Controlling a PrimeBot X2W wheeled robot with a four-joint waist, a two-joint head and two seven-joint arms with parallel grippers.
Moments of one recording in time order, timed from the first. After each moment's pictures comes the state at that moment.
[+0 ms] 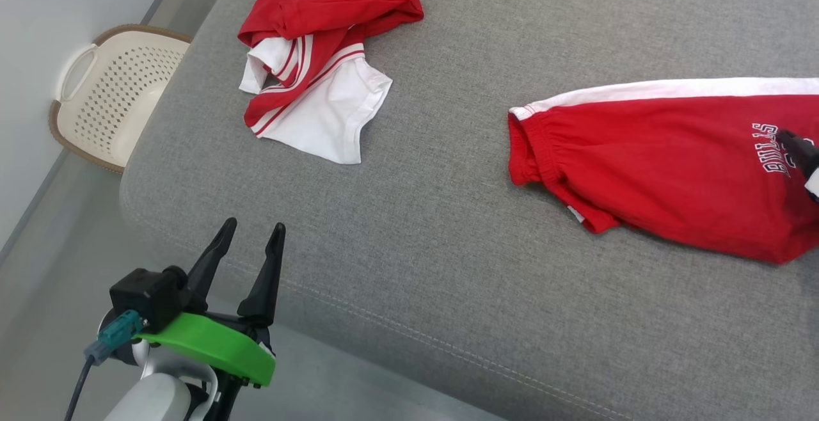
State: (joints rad) left arm -0.17 0.36 -0.57 0.03 -0.76 0.12 -0.25; right arm -0.61 -0.68 0.57 0.71 1.16 -0.06 0.26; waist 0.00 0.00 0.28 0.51
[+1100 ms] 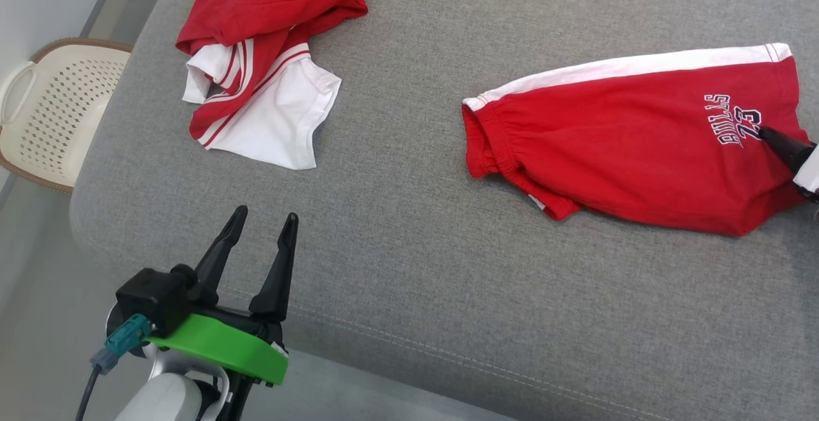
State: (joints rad) left arm -0.15 0.33 -0.53 -0.04 -0.69 0.12 -0.25; right arm -0.63 -0.66 0.59 0.71 1.17 -0.02 0.34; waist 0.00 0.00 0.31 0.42
